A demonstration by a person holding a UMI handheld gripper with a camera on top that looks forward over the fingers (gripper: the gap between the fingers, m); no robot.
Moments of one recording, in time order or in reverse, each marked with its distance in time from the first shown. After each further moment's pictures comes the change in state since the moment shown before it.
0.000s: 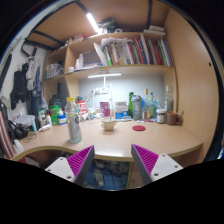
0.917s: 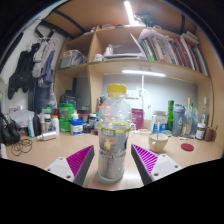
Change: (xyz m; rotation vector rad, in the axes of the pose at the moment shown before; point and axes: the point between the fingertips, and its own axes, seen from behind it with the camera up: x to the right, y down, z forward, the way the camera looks) arm -0.196 0.027 0.222 0.188 -0.147 -0.153
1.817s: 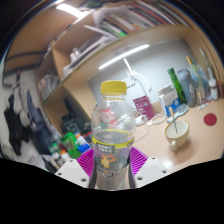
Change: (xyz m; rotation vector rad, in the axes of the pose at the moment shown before) arm 0.000 -0.051 0.088 -0.076 -0.125 0.507
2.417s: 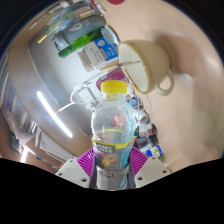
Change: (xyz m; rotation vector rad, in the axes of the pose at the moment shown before) arm 0.026 -0.076 0.047 -0.081 -0.280 1.549
